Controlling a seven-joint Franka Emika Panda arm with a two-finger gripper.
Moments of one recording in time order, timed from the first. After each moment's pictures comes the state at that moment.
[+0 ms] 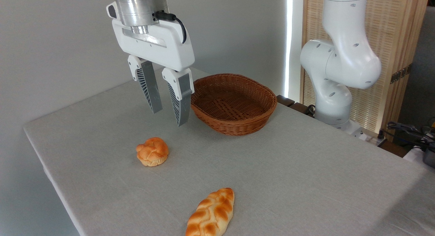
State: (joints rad) arm -0.07 0.00 -0.02 -1.63 0.00 1.65 0.59
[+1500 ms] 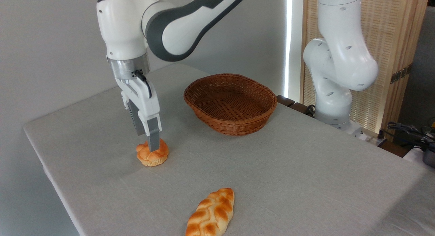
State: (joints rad) arm -0.27 0.11 -0.05 -1.87 -0.04 2.05 0.59
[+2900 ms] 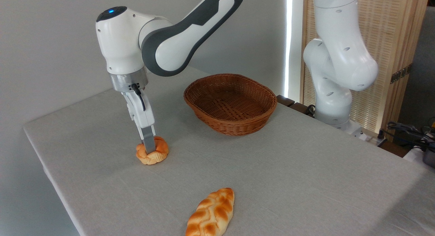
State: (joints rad) arm -0.27 0.17 -0.08 -1.88 -0.04 2.09 0.66
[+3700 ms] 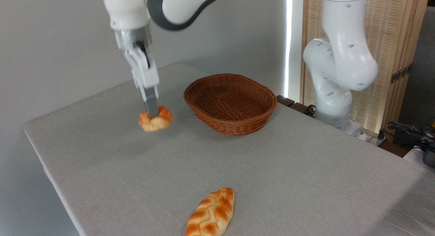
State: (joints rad) arm -0.27 -0.02 -0.11 -1.86 -0.06 1.89 0.66
